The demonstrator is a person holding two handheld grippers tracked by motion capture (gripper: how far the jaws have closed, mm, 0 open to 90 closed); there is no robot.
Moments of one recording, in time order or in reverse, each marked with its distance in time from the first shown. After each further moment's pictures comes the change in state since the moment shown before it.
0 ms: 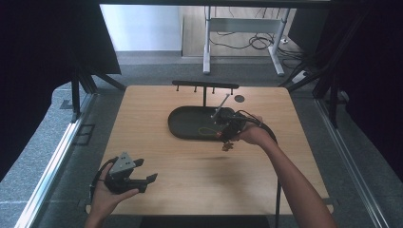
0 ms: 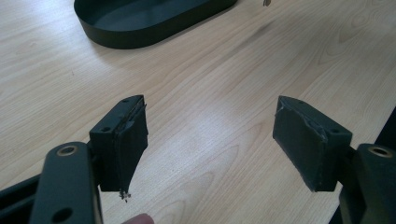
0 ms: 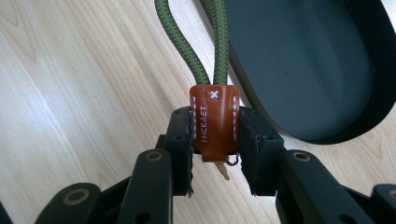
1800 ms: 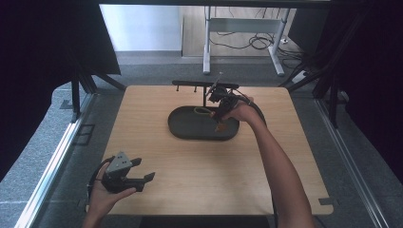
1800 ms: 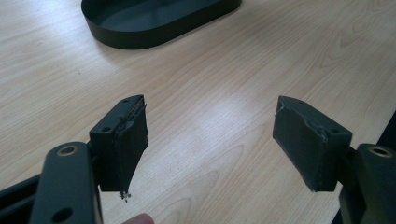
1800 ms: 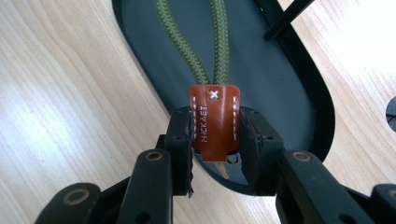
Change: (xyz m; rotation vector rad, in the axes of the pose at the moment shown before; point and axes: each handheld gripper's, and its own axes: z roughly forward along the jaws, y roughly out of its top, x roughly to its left) left arm 0.006 -0.002 -0.004 -0.017 -0.004 -0.018; right arm -0.058 0.051 0.012 -0.020 -0.024 0.076
